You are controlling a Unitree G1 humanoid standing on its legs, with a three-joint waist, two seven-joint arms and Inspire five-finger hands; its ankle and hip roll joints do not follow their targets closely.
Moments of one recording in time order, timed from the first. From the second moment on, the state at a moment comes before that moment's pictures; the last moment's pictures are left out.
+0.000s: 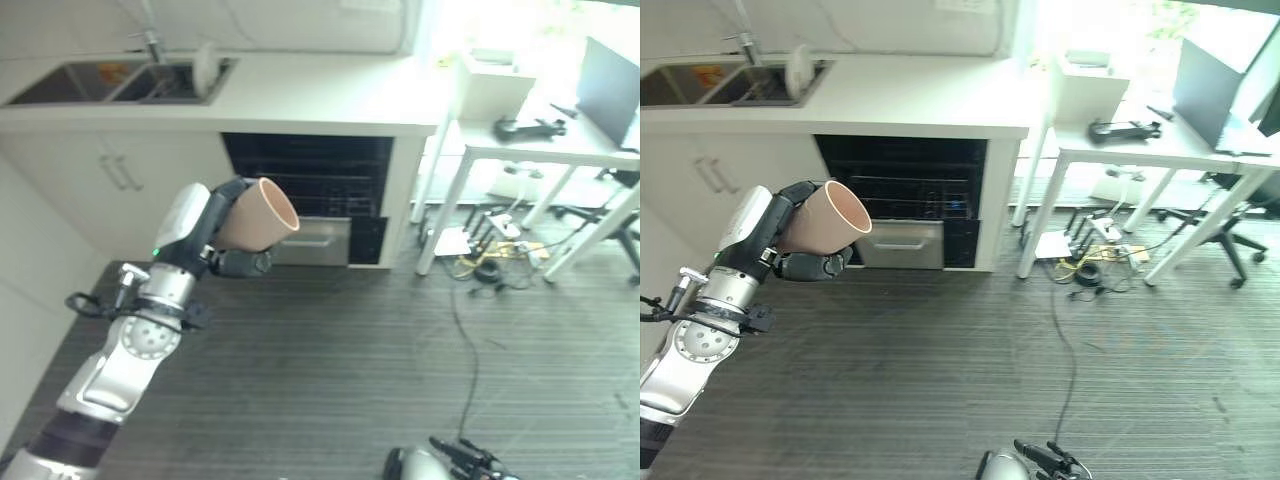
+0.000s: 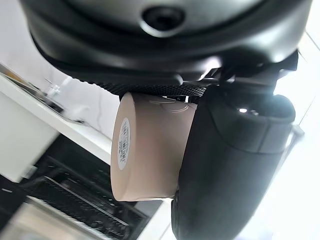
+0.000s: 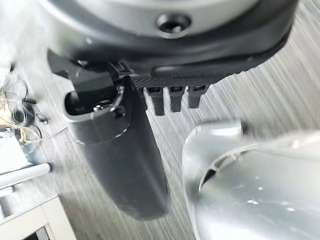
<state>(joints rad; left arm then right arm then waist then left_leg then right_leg) -0.11 0.88 -0.09 -0.14 0.09 -0.06 0.19 -0.04 -0.25 0.04 1.23 0.55 0.07 0.09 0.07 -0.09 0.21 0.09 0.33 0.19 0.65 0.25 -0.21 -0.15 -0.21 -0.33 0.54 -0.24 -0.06</state>
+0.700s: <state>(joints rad) -0.19 0.77 -0.05 -0.12 0.13 -0.13 0.23 0.12 -0.30 0.03 1.27 0.55 0.04 0.06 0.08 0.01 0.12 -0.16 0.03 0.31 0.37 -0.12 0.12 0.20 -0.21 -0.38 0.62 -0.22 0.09</state>
